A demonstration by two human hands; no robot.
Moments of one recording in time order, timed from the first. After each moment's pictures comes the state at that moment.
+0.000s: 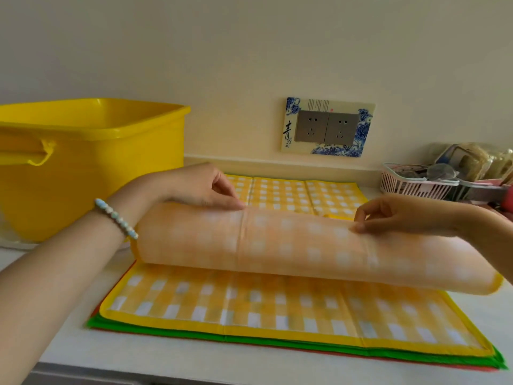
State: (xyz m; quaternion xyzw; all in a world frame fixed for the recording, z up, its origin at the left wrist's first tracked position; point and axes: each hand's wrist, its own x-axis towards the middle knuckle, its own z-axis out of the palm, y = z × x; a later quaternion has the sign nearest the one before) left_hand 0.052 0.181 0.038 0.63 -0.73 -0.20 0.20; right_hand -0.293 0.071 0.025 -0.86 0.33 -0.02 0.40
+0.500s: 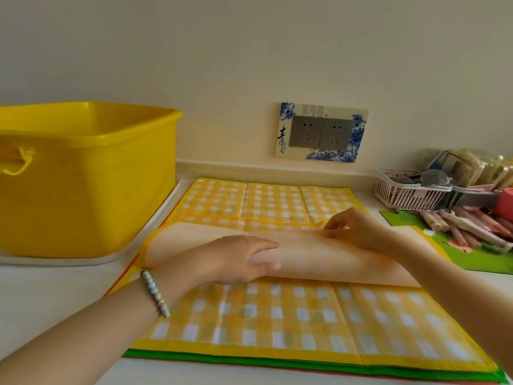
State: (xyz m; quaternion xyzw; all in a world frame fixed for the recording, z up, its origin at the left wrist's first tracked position) left_hand -0.004 0.166 -0.054 0.61 -0.77 -0.14 0.08; right_hand -0.252 0.010 -0.044 -0.87 0.45 -0.14 0.17
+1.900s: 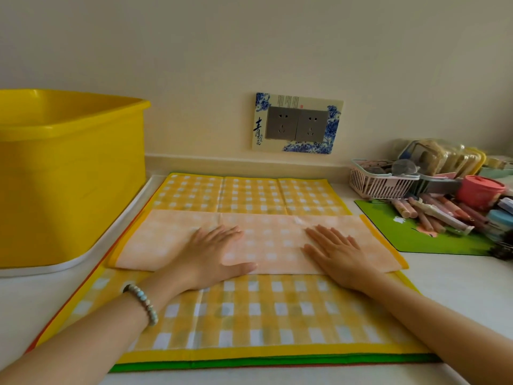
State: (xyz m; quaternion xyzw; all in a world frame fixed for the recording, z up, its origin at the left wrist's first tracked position) left_hand 0.013 0.134 -0.110 0.65 -0.75 -0.06 0.10; right_hand -0.266 0.060 -0.101 -0.83 0.55 -0.05 0.07
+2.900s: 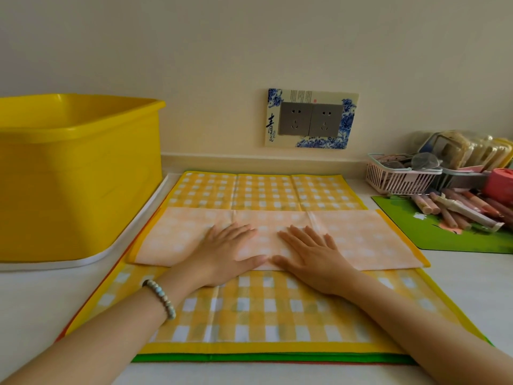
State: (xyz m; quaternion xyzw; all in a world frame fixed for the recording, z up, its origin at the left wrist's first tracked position) left_hand 0.010 0.139 -0.105 0.66 -0.75 -0.07 0.07; right_hand -0.208 0.094 -0.096 -0.88 0.47 -0.01 0.09
